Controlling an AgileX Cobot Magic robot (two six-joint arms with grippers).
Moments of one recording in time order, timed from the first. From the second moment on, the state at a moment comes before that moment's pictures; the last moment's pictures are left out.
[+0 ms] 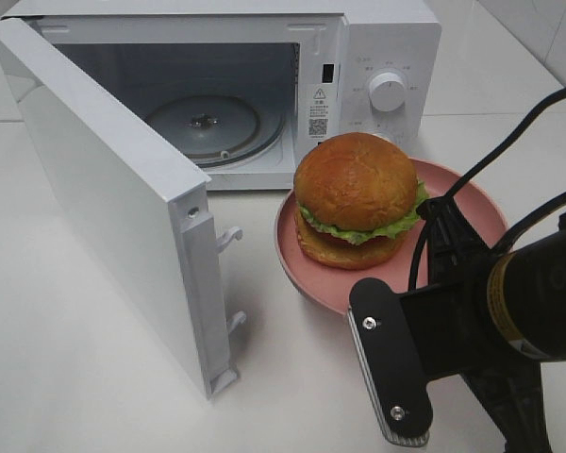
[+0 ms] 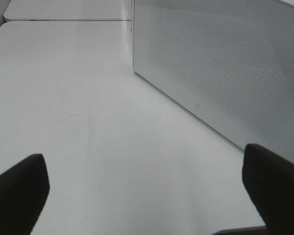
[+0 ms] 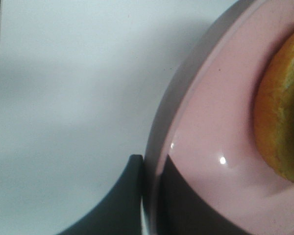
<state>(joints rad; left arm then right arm) 0.02 -0.01 -0.50 -0.18 1.05 0.08 0.99 1.33 -0.58 -0.67 0.58 -0.25</state>
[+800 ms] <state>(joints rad) 0.02 -0.01 -0.50 -0.18 1.05 0.08 0.73 1.33 -0.58 -0.48 0.43 -0.85</state>
